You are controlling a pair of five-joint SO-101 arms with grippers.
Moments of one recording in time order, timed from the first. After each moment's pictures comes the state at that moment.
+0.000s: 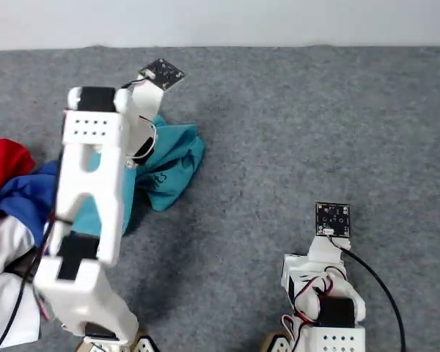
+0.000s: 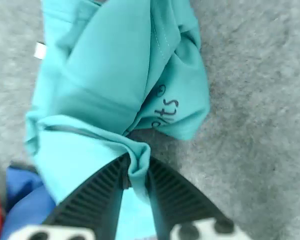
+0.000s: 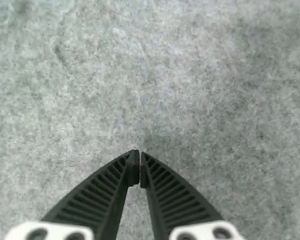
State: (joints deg) left arm 0.4 10.2 -17.3 98.9 -23.9; right arm -1.7 -103.6 95.6 74.7 -5.1
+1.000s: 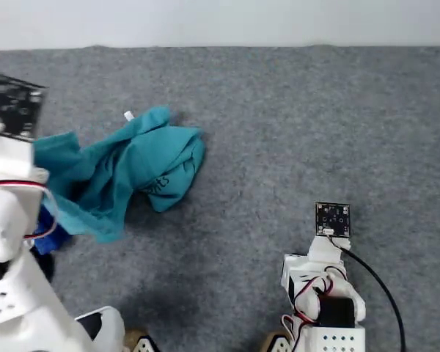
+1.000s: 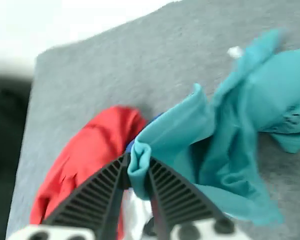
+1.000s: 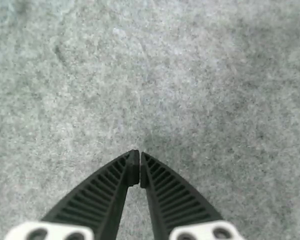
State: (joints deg) left arm -28.2 -37.8 -6.4 99.7 -24.1; right arm -1.7 -103.6 95.6 74.7 -4.9
